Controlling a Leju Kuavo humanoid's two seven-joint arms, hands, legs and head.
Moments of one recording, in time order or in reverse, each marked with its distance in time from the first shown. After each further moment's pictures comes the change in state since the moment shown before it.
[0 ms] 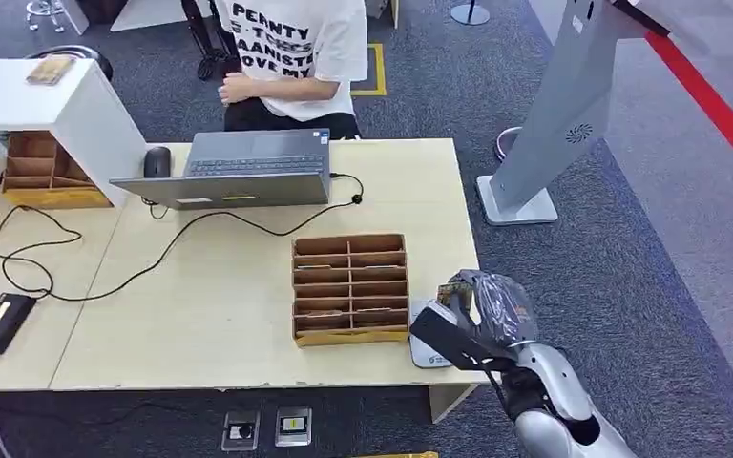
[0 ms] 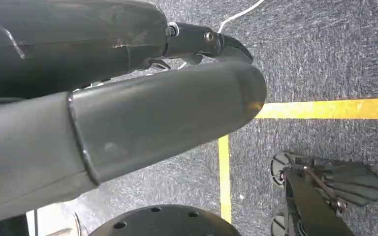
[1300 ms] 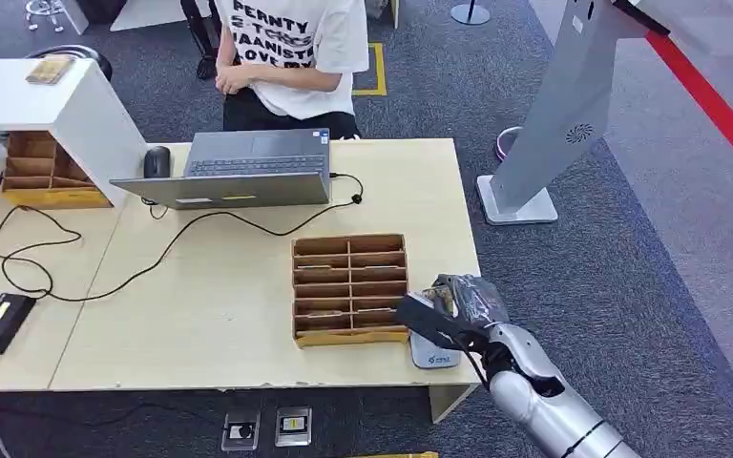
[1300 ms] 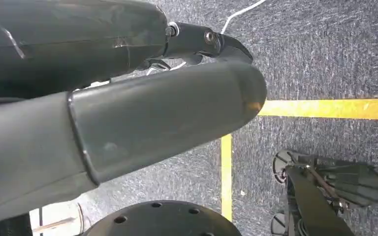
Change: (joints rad) left arm -0.002 -0.005 0.000 -0.003 0.032 0.021 0.013; right arm -0.175 0.097 0.105 0.417 -0.109 0.044 -0.108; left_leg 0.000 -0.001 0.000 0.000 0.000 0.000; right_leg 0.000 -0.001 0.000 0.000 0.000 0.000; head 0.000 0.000
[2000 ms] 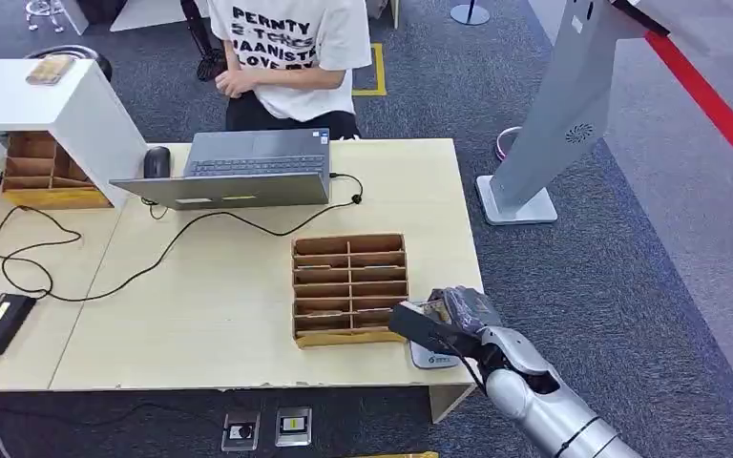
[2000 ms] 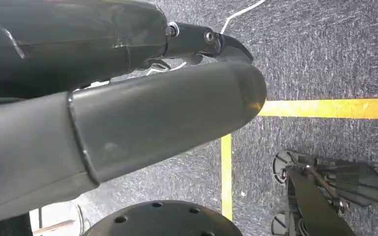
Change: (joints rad) left arm 0.000 0.000 -0.003 0.000 -0.006 -0.005 0.000; right arm -0.016 -0.003 0.028 0.041 -0.018 0.114 0.045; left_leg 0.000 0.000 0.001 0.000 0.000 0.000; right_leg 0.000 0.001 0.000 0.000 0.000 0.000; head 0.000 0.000
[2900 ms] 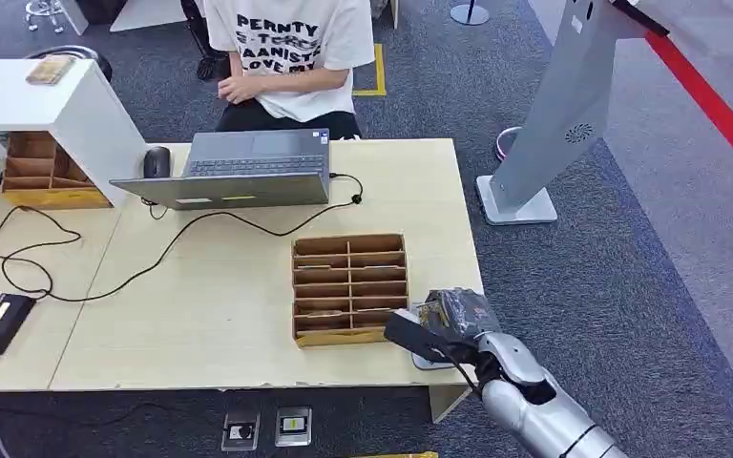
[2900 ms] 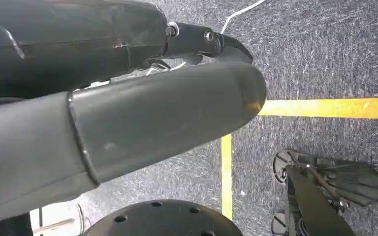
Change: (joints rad) left arm 0.000 0.000 -0.003 0.000 0.009 0.000 -0.002; right arm 0.034 0.015 0.000 -0.032 0.105 -0.064 -0.003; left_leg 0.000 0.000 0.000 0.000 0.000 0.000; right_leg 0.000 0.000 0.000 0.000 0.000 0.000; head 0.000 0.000
